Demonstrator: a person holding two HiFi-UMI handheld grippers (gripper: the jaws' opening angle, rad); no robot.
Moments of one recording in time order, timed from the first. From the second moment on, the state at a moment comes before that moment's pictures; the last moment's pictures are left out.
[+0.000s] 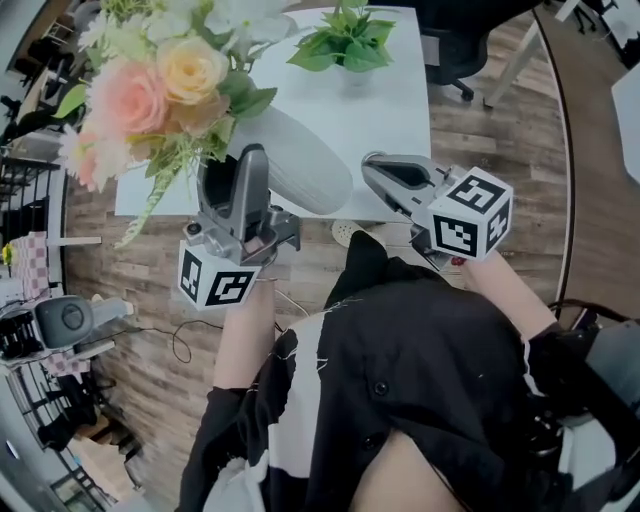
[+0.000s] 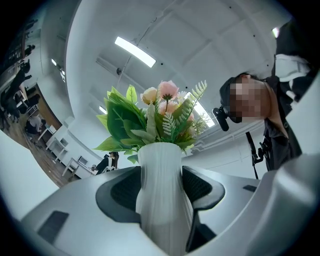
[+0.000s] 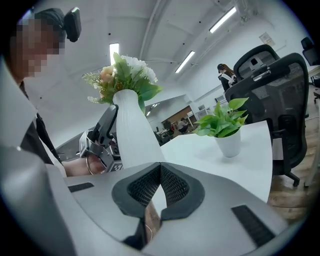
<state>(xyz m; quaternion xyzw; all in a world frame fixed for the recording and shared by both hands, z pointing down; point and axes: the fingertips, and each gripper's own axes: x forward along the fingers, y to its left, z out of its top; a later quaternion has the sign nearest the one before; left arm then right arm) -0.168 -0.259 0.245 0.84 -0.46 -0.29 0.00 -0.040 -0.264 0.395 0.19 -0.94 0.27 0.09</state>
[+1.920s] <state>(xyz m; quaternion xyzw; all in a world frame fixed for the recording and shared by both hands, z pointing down) -0.131 -0.385 0.363 0.88 -0.44 -0.19 -0.04 -0.036 -0.372 0.476 0.21 -0.92 0.31 0.06</state>
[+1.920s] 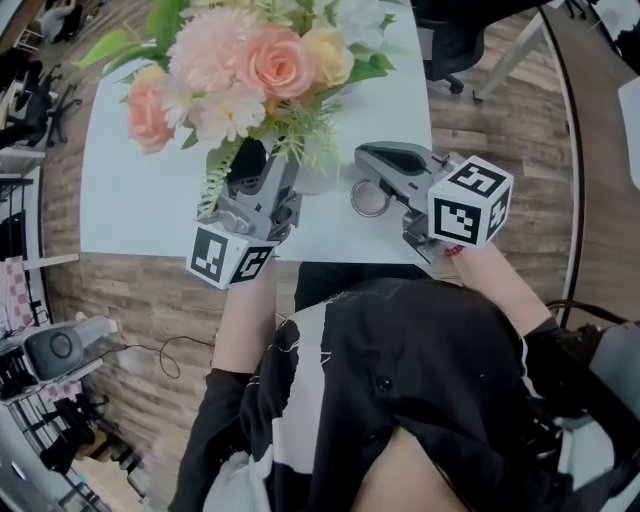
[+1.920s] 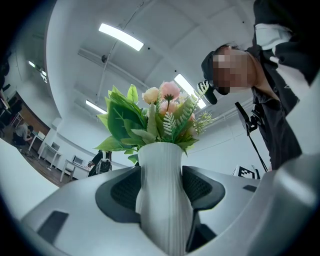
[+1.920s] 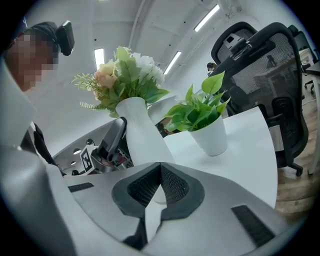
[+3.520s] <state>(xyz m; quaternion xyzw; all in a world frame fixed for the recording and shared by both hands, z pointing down) -0.133 -0.367 0.367 0.88 -0.47 -0.11 -0.01 -0.033 -0.319 0.430 0.20 -0.92 0.32 0.08</state>
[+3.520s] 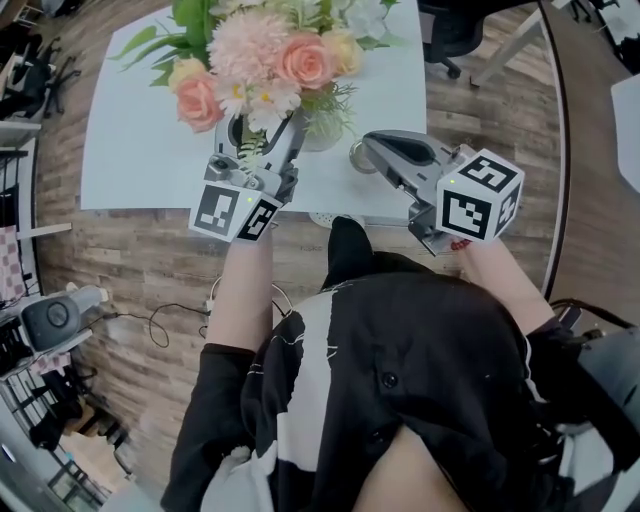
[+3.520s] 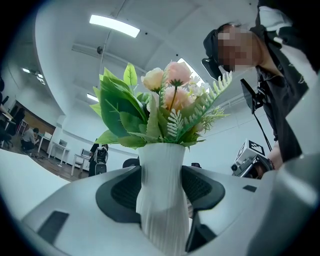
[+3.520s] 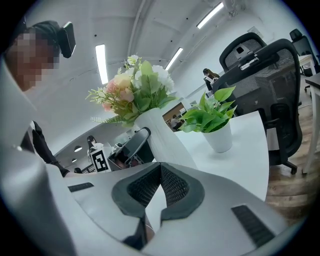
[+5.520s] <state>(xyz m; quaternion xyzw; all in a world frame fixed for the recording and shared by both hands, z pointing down) -0.119 -0.352 0.359 0.90 -0.44 -0.02 0.02 -0.031 -0.307 0.354 0.20 -0.94 0.26 0.08</state>
